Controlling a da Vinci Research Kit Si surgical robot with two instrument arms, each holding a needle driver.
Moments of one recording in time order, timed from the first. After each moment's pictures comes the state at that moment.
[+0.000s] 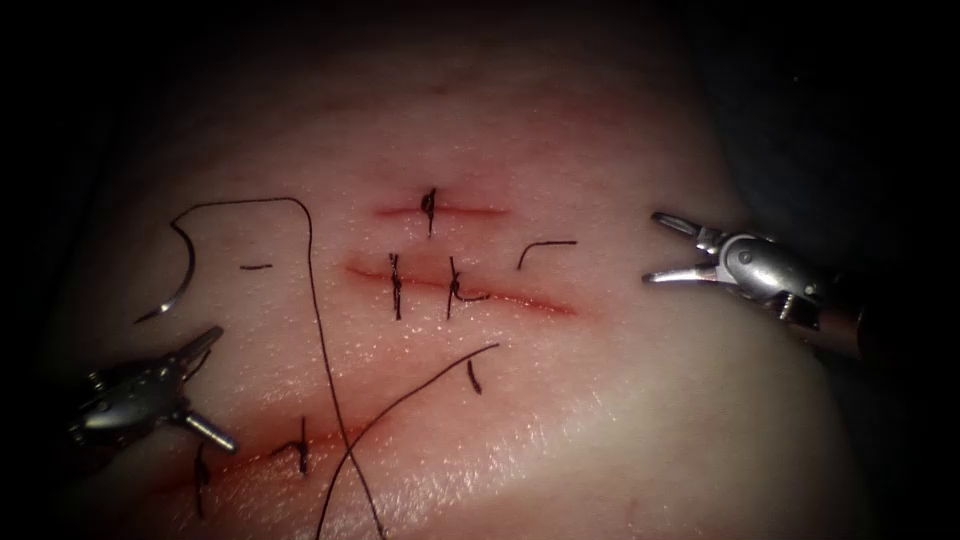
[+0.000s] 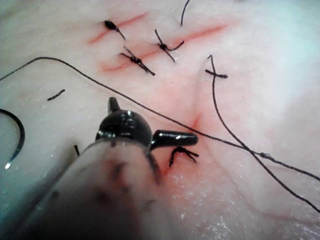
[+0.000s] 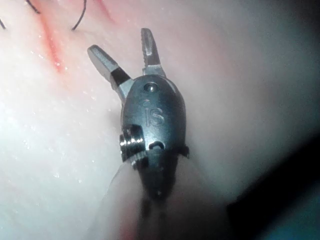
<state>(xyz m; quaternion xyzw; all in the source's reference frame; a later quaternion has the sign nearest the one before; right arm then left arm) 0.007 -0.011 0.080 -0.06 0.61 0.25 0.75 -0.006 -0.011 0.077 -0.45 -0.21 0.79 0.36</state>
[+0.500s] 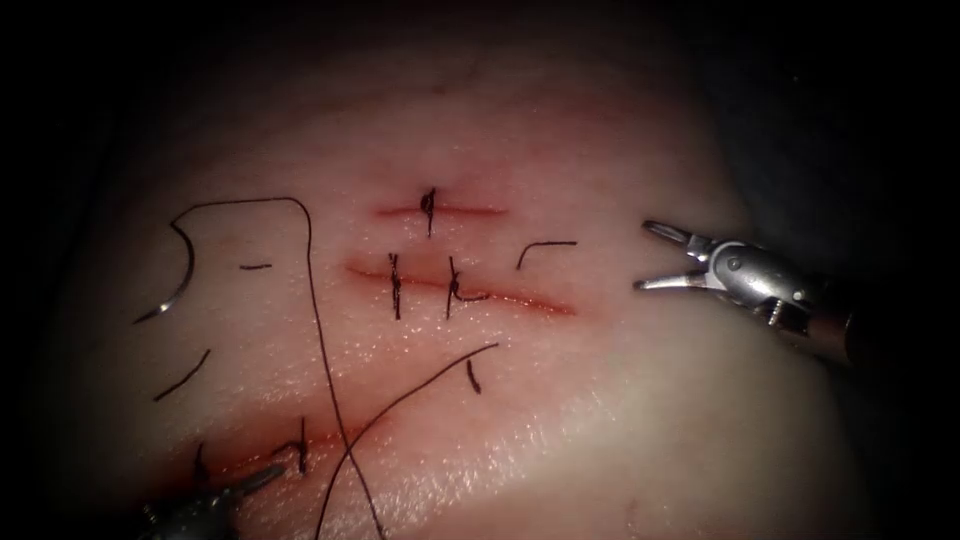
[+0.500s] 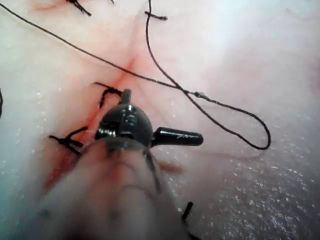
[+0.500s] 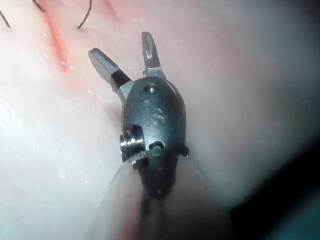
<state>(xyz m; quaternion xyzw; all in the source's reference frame) 0.007 -0.012 0.081 -0.05 0.59 0.25 0.76 -0.011 -0.020 0.078 -0.51 -0.27 0.77 0.26</state>
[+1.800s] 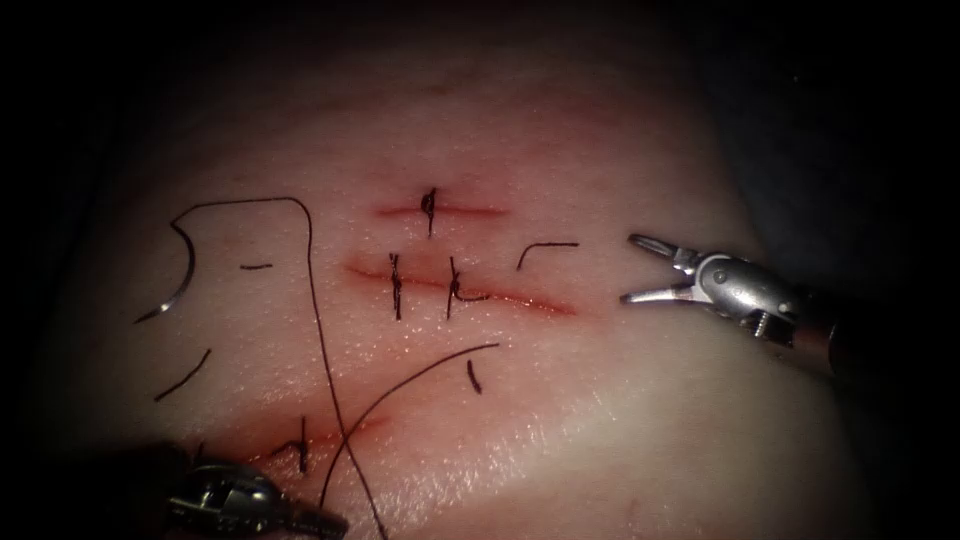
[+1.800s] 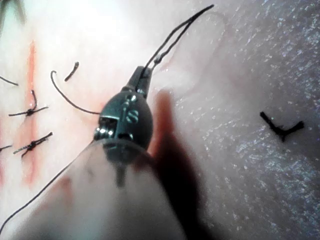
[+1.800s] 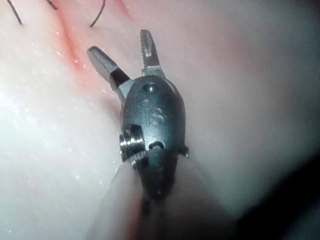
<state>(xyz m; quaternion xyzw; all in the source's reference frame) 0.009 -0.013 0.081 -0.04 0.60 0.26 0.76 -0.015 -0.015 0.076 -0.51 -0.04 0.83 -0.20</state>
